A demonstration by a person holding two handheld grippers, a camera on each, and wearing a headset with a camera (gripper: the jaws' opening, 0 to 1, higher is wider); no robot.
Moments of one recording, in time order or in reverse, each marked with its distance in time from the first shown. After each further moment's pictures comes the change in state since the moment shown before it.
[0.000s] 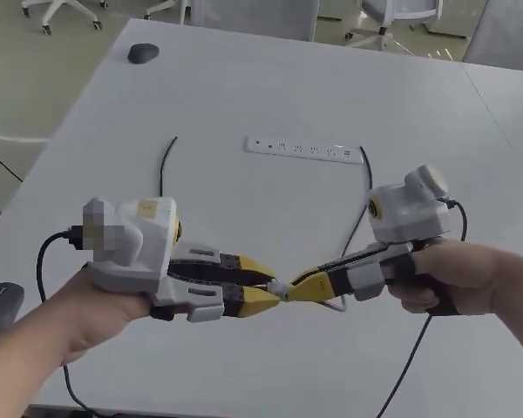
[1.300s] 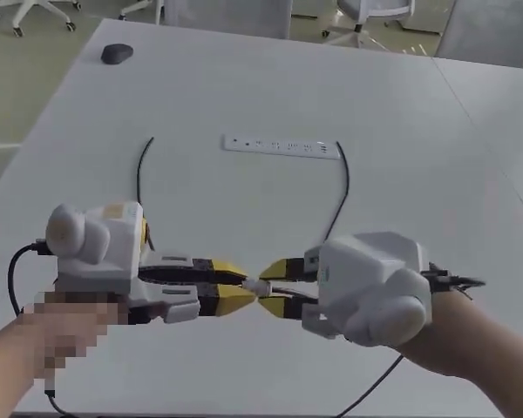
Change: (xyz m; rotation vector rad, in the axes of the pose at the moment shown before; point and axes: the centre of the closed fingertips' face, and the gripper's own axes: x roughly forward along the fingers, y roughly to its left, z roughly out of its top) left arm 0.001 -0.003 -0.004 -0.145 -0.039 0.017; right arm 0.003 -0.009 -0.004 -1.019 0.285 -0.702
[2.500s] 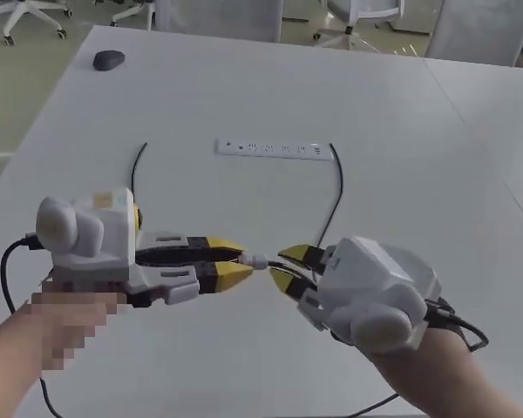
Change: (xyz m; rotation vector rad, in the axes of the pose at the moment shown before) left arm -0.001 0.019 0.027 0.101 -0.054 0.077; right arm -0.014 -0.041 -0.018 0.227 0.027 -0.375
